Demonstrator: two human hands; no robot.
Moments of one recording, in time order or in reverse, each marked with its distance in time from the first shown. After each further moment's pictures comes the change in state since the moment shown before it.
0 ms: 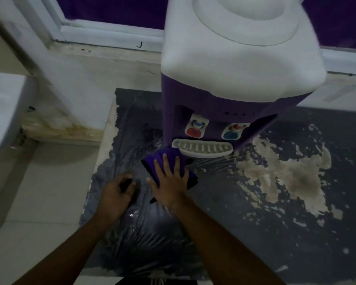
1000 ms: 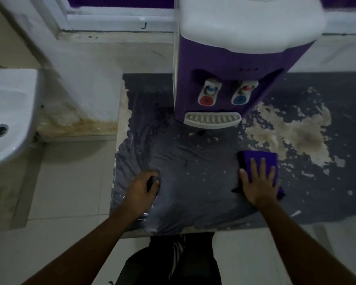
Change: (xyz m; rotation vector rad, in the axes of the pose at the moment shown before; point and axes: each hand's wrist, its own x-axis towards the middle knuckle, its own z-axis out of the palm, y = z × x) left_hand -0.055 -0.043 -0.028 0.218 -0.237 0.336; right_hand -0.144 0.148 0.024 0.092 0.187 0.672
